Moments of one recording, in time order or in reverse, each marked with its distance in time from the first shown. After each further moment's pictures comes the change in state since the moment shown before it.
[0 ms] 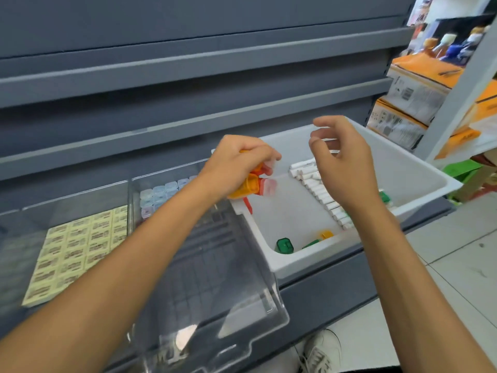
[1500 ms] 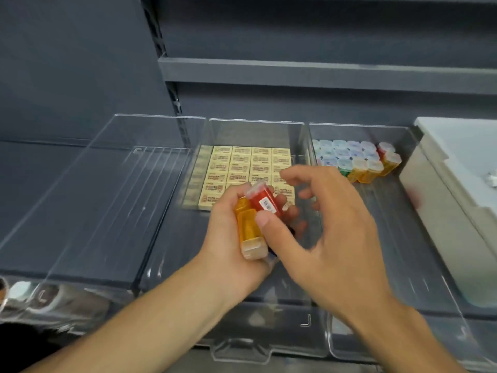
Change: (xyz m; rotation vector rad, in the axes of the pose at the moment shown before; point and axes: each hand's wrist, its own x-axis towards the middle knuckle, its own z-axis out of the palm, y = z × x) left_hand -0.221 -0.099 -0.119 -1.457 0.615 -0.631; right_hand -0.186 -0.126 0.193 -0.012 -0.548 -0.381
